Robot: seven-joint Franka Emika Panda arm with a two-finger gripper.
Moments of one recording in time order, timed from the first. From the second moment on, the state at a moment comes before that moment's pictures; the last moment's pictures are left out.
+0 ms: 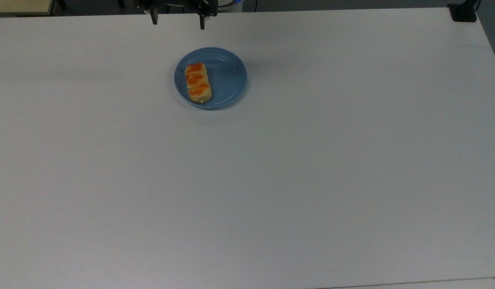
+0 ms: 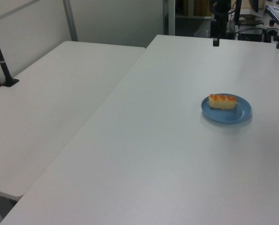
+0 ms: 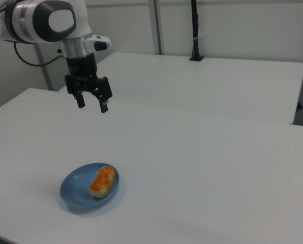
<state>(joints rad) 0.10 -0.01 -0.11 -1.69 -0.07 1.62 0.03</state>
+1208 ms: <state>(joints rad) 0.10 0.02 -0.10 -1.79 -0.07 1.75 -0.01</state>
